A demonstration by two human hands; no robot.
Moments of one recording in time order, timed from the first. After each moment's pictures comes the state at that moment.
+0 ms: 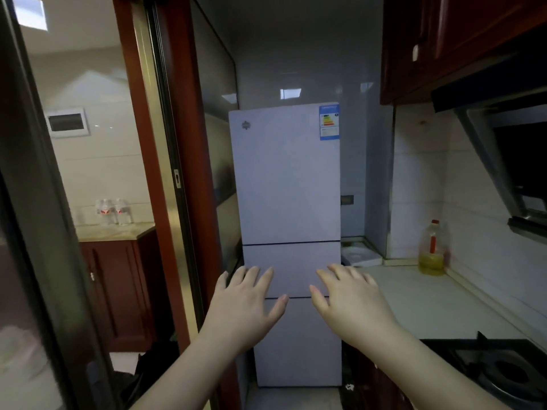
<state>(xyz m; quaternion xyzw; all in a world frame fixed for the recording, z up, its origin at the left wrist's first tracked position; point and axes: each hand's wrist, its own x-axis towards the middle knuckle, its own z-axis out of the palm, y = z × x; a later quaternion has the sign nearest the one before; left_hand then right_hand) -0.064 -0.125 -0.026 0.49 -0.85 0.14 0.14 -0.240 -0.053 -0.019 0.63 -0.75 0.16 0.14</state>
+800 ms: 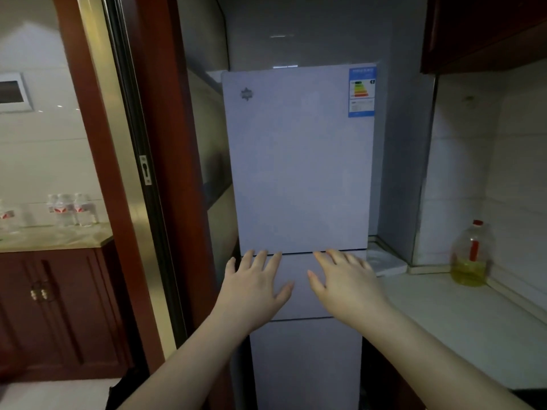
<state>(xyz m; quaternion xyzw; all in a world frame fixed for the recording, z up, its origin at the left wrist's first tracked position) -0.099 -0.455 -0.049 0.44 -0.88 0.13 0.14 -0.260 -0.373 -0.037 0.61 -0.77 0.15 0.12</state>
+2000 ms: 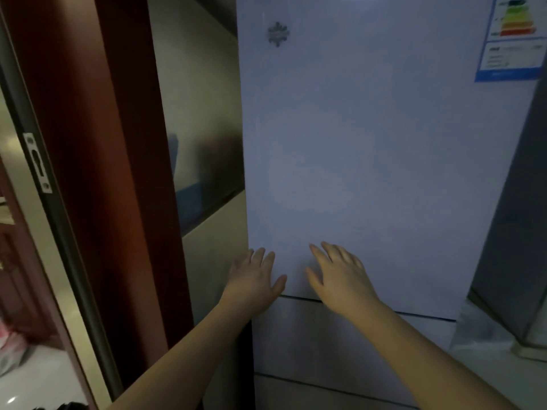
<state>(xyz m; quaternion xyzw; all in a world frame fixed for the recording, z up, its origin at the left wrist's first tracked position) -0.215 -0.819 -0.107 0.55 -0.82 0.05 0.15 -0.396 -0.751 -0.078 0.71 -0.68 0.16 0.08</state>
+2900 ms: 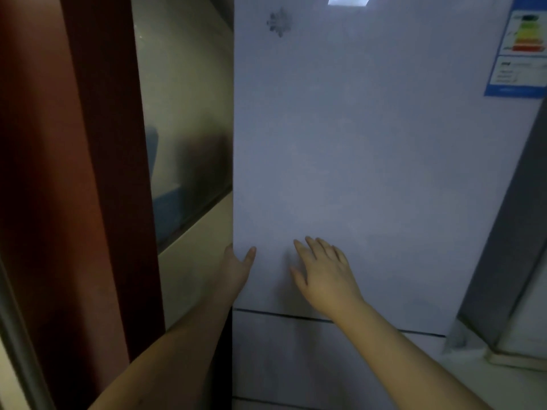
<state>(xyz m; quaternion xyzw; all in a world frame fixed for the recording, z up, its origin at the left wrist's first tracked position) -0.220 -0.962 -0.142 0.49 -0.60 -0.39 0.50 -0.386 -0.819 -0.078 0.68 -0.69 0.16 0.19</state>
